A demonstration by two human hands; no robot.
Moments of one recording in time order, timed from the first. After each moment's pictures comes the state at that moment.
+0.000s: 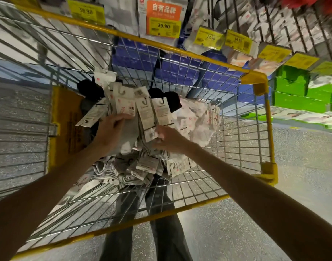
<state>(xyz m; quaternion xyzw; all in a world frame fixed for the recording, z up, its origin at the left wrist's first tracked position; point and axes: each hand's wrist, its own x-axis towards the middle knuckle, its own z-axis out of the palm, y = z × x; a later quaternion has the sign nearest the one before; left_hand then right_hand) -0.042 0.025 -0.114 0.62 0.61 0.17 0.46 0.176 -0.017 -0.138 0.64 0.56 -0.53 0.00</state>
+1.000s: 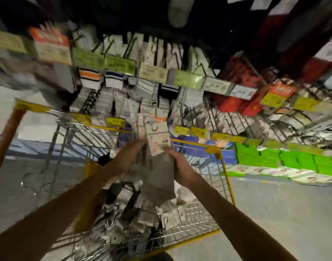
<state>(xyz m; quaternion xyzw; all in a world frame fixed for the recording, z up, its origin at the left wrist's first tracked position) -0.008 0.088 0.119 0.42 0.52 0.28 0.69 0.161 0.022 0.115 0.55 0.16 -0.70 -0.42</state>
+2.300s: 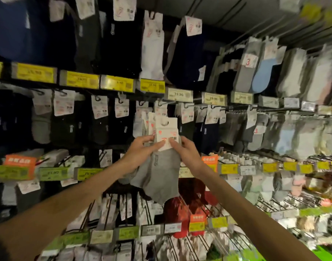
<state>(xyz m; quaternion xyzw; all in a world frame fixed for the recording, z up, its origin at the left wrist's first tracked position) 0.157 0.155 0.619 0.70 0.19 0.44 0.53 0.313 0.074 0.625 0.52 0.52 -0.27 -0.62</state>
